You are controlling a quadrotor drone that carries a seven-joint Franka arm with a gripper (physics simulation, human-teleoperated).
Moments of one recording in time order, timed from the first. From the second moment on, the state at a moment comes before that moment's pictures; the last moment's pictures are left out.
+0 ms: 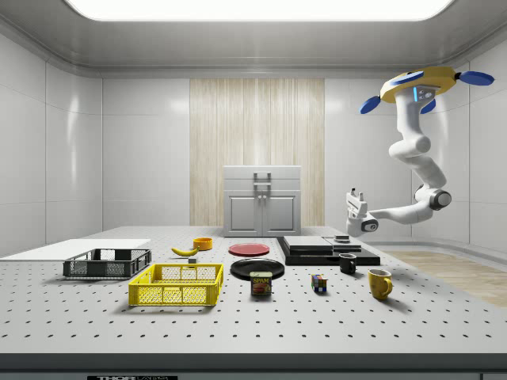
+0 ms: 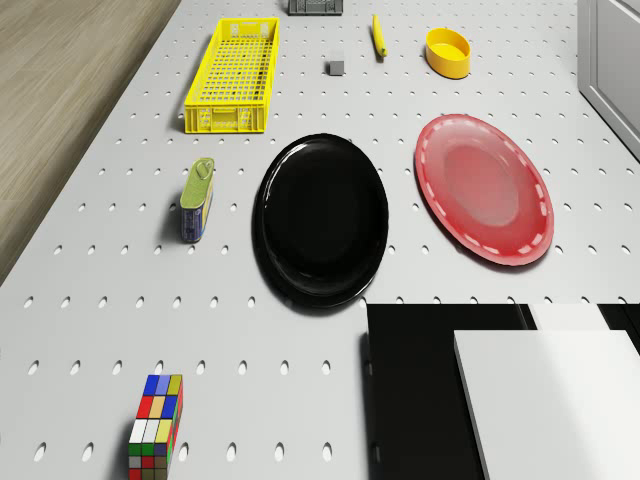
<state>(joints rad) -0.06 -0.73 0.18 -2.08 -0.25 1.39 0.81</state>
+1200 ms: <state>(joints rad) -0.89 -0.99 1.18 -2.88 -1.95 1.20 1.47</state>
